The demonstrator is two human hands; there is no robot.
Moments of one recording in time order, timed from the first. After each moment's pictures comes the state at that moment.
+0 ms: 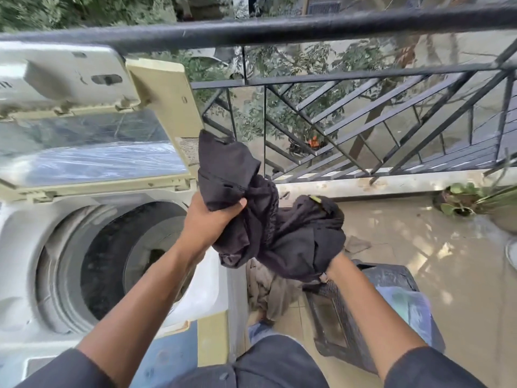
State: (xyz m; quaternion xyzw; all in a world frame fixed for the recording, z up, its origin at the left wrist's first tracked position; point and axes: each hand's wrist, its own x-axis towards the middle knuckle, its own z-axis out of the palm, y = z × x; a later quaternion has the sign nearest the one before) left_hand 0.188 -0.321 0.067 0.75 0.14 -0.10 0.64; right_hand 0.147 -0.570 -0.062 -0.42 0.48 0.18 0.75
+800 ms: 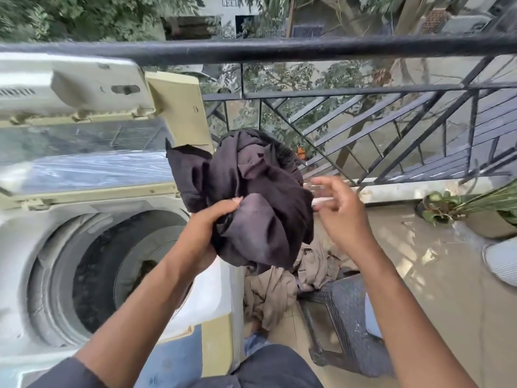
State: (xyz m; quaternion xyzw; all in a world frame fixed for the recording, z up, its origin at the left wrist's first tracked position) left_hand 0.171 -0.312 0.092 0.50 0.15 -0.24 0.82; right_hand 0.155 -0.558 0.095 -0.84 0.14 0.00 0.52
